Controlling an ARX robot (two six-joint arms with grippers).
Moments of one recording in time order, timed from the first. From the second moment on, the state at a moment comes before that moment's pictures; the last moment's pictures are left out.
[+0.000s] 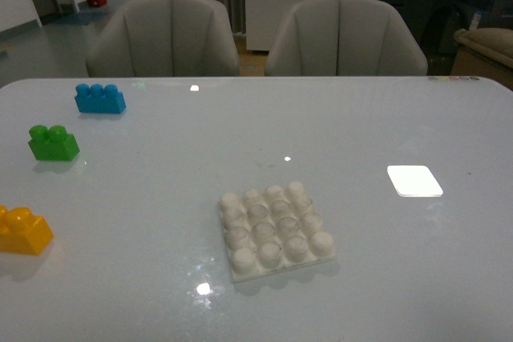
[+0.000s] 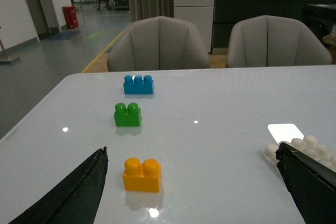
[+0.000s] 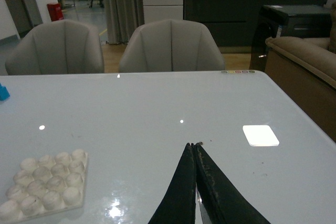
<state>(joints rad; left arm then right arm) 0.00 0.01 0.01 0.00 0.00 0.00 0.00 0.42 0.06 0.35 0.00 0.01</state>
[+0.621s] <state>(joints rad) 0.00 0.01 0.01 0.00 0.00 0.00 0.00 0.20 0.01 0.20 0.00 0.01</state>
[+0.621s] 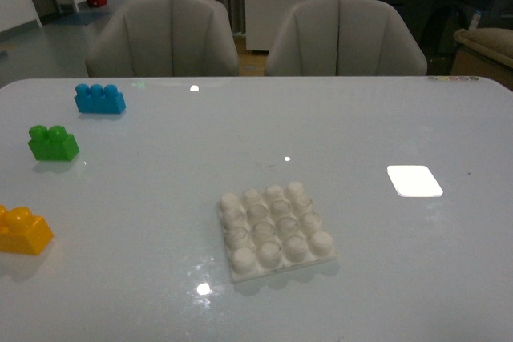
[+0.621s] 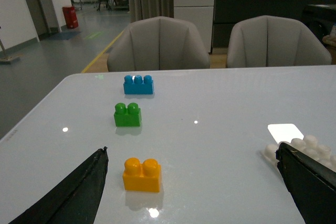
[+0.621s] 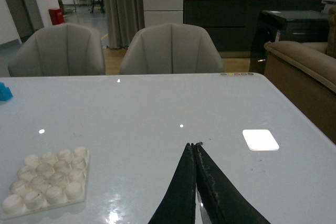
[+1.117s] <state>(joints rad) 0.00 0.01 0.01 0.00 0.00 0.00 0.00 0.00 0.01 0.00 0.00 0.01</state>
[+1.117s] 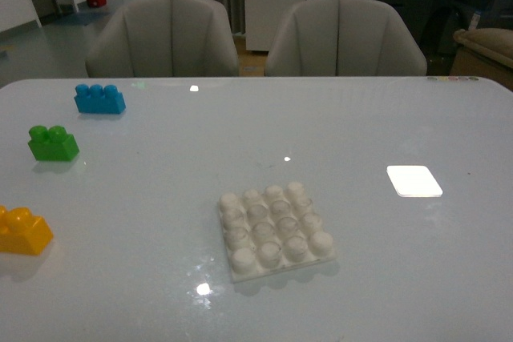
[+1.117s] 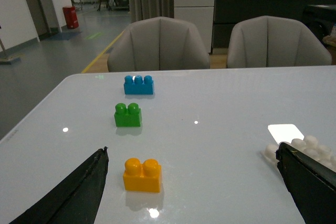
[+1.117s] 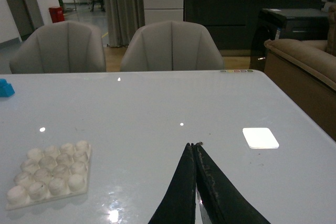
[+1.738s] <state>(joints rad) 0.00 0.01 0.01 0.00 0.00 0.00 0.00 0.00 0.01 0.00 0.00 0.00</state>
